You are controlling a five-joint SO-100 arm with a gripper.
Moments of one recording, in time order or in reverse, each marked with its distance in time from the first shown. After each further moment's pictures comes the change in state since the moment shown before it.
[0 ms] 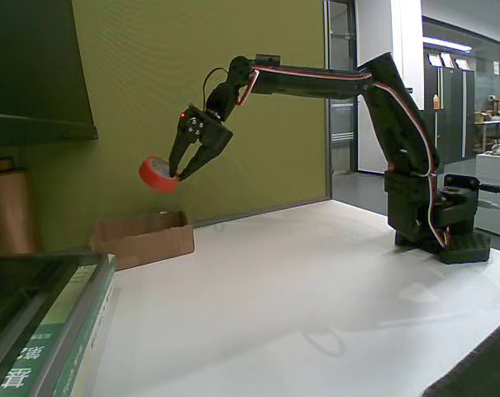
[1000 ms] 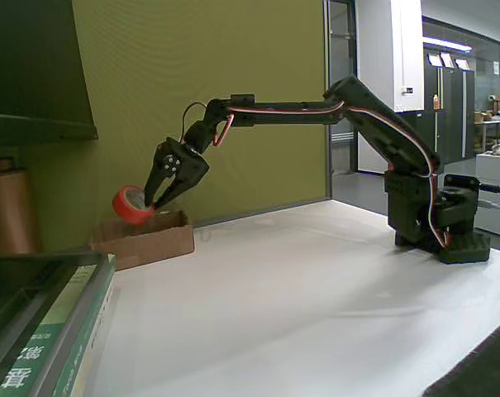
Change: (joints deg) arm -0.5 -19.9 -14.0 -8.9 -4.0
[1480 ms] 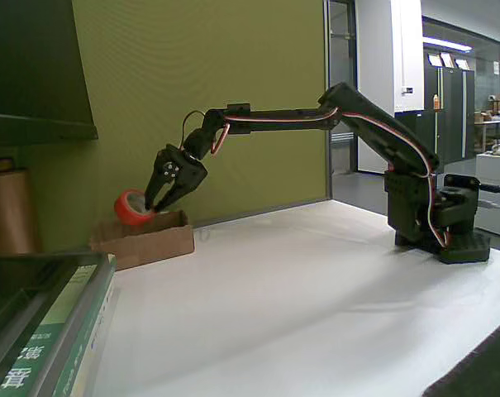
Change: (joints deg) arm 1.1 -3.7 -2.2 -1.9 -1.1
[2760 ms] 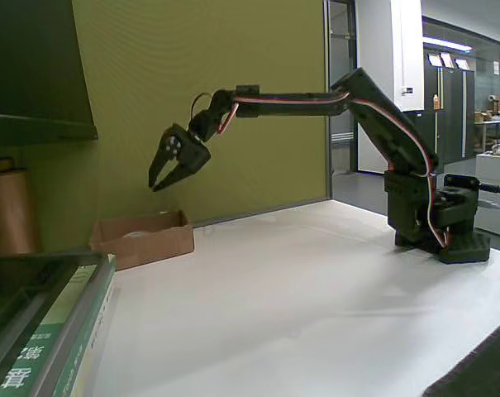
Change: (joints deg) arm 0.5 12.6 8.9 -2.1 8.3
